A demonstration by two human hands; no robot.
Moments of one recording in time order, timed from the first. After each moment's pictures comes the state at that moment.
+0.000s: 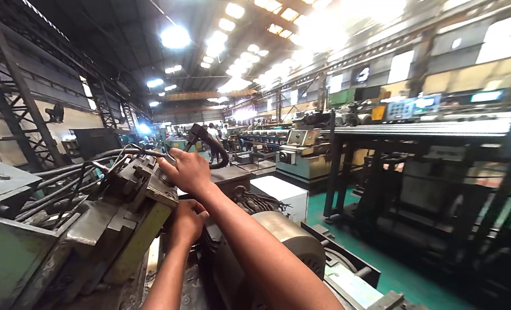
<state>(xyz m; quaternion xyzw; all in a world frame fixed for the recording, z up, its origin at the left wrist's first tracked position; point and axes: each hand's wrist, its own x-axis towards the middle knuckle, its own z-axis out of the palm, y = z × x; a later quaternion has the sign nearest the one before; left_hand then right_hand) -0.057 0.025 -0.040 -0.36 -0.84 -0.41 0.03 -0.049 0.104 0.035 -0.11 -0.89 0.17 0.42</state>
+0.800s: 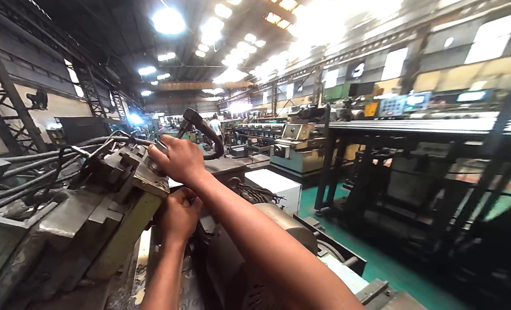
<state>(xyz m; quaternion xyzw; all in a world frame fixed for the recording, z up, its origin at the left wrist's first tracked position) -0.050 0.023 -0.063 -0.40 -0.74 -0.52 0.17 -0.045 0.104 0.037 -0.11 -0.89 0.17 0.40</state>
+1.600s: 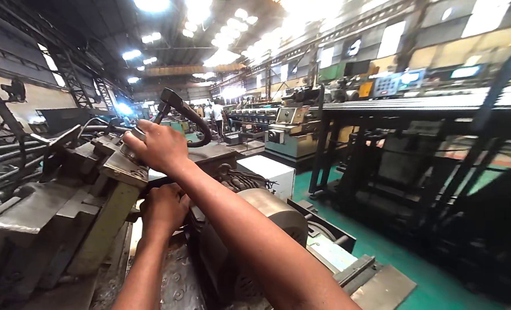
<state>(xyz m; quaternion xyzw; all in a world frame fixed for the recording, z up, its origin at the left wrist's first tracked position) -0.044 0.016 -0.046 -0.41 -0.86 -0.27 0.14 -0.041 0.096 0.037 -0.11 -0.89 0.18 0.41</state>
